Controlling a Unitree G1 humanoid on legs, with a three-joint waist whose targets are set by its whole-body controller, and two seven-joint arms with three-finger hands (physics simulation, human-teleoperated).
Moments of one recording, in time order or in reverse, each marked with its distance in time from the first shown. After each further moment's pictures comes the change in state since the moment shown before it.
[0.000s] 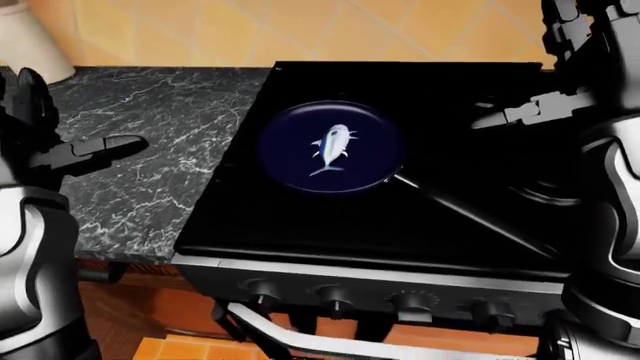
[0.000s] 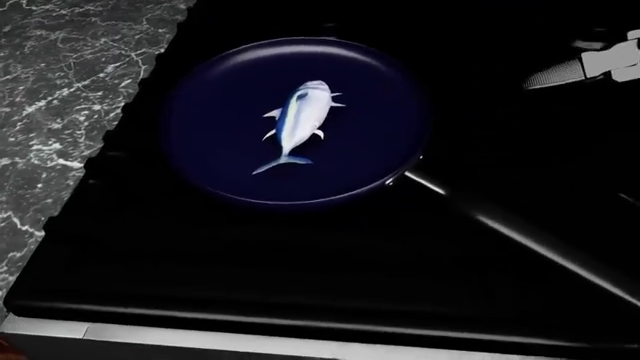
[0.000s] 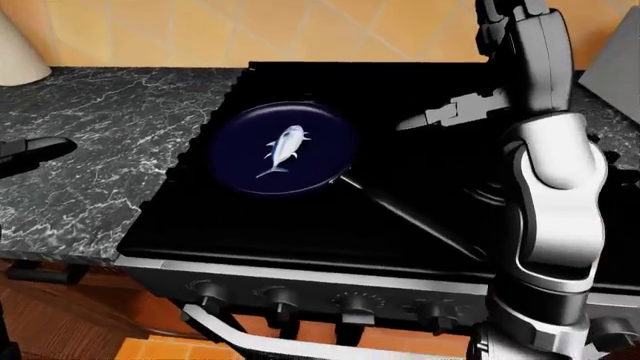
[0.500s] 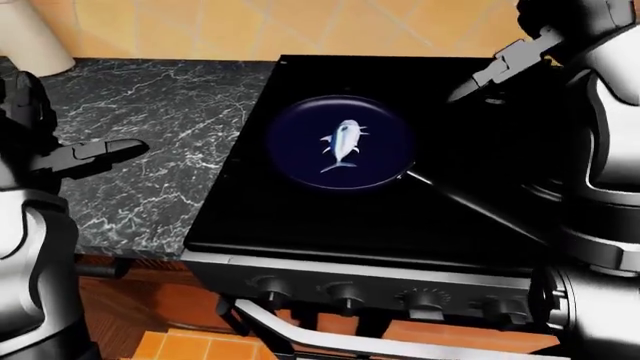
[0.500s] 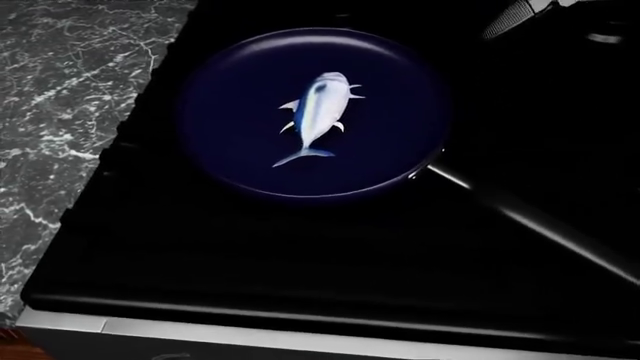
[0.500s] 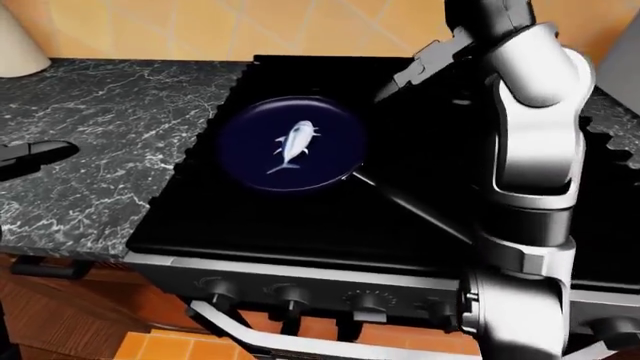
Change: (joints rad) left arm 0.010 -0.005 0.004 0.005 0.038 -0.010 -0.011; right arm -0.330 -0.012 0.126 0.321 -0.206 -0.162 0.289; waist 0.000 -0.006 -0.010
